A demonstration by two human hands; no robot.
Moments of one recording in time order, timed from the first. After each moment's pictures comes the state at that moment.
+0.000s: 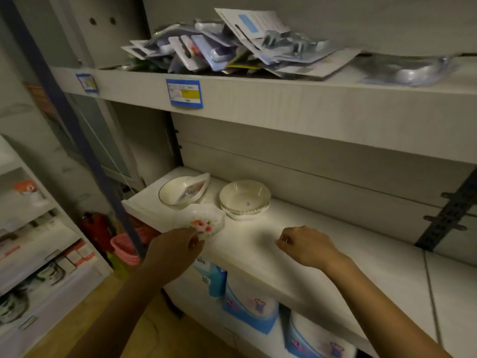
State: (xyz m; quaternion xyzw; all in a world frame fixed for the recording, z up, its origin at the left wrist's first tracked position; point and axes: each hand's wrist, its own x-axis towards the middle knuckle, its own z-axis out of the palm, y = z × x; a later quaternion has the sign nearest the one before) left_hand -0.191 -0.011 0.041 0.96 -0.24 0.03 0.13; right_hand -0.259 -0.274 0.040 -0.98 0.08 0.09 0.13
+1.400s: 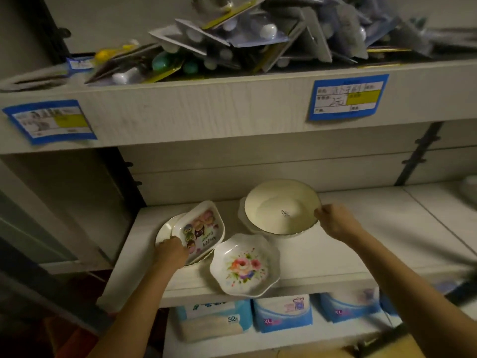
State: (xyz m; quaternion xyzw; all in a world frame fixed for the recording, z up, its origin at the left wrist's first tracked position) left_hand 0.111 0.042 -0.019 0.95 -0.27 -0.15 0.03; right_hand -0.146 -0.178 0.030 -0.85 0.48 -0.06 0.23
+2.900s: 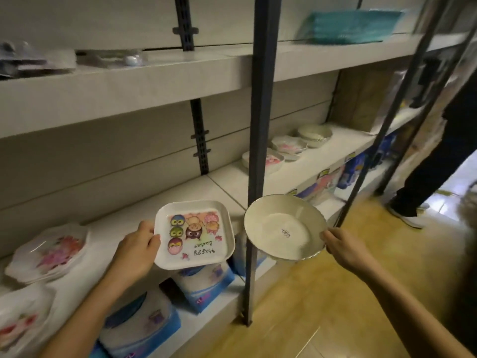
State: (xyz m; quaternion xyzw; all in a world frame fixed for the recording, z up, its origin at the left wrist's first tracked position) left_hand -0.241 -0.118 0.051 0.76 -0.58 -0.16 0.23; right_hand -0.605 -0.164 0.038 -0.64 0.69 -0.19 0.26
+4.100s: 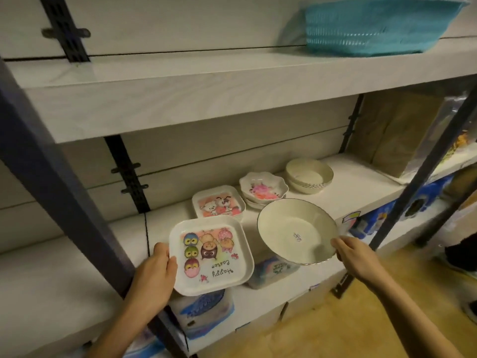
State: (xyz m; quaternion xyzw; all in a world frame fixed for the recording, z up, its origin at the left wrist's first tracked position) left_hand -0.505 -0.365 0.032 0.82 -0.48 -0.17 0.26; right_hand -0.826 -0.504 0.021 -0.67 0.63 -0.20 0.33
